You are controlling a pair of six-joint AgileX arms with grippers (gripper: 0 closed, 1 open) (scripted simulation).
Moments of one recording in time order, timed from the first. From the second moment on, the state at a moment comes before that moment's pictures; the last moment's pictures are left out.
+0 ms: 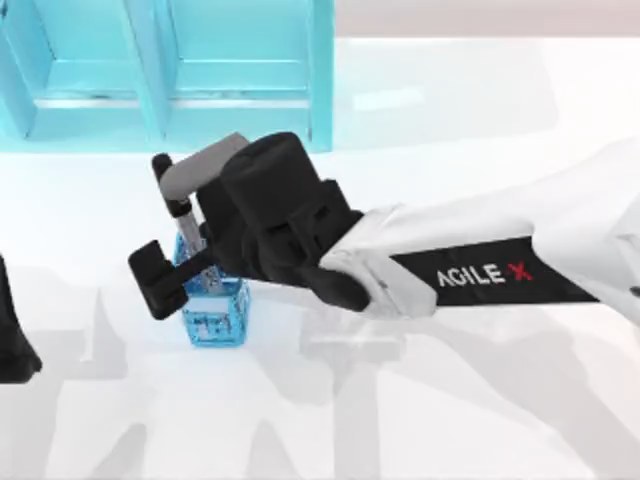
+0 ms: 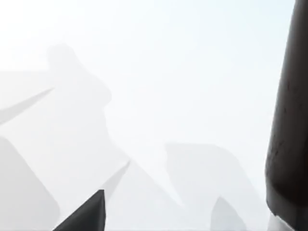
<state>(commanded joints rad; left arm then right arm) 0.00 0.00 0.00 0.00 0.00 0.00 0.87 2.21 1.36 0.28 -0.07 0.20</state>
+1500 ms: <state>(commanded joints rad) 0.00 0.00 0.00 0.00 0.00 0.00 0.78 2.09 1.34 0.18 -0.11 0.14</state>
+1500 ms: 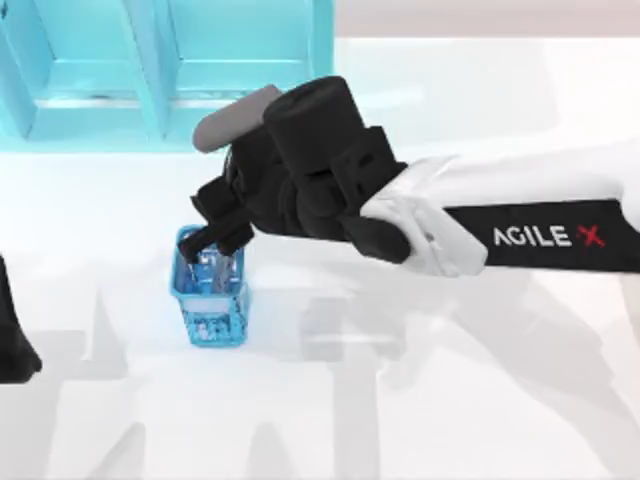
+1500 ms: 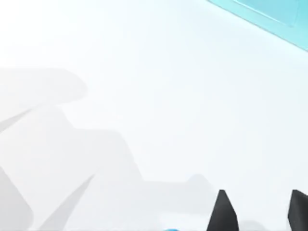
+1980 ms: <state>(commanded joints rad) 0.00 0.00 0.00 0.00 0.00 0.00 0.61 1.66 1.27 -0.14 -0.26 0.07</state>
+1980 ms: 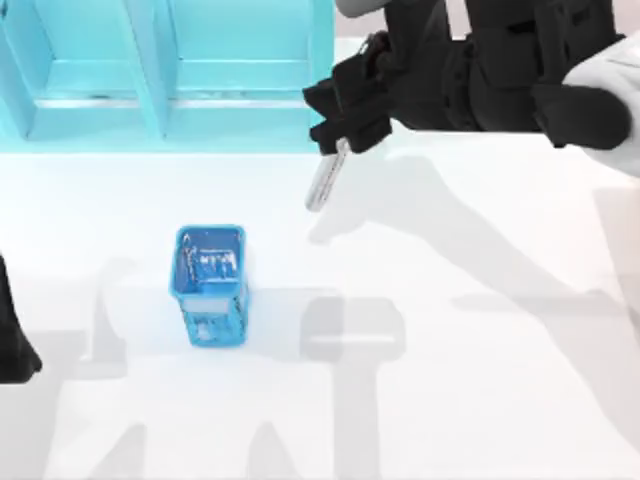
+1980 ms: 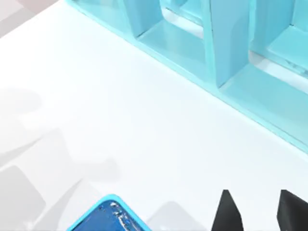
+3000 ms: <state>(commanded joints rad) 0.00 0.00 0.00 0.00 0.00 0.00 0.01 1.50 1.24 -0.49 -0.46 -0.30</state>
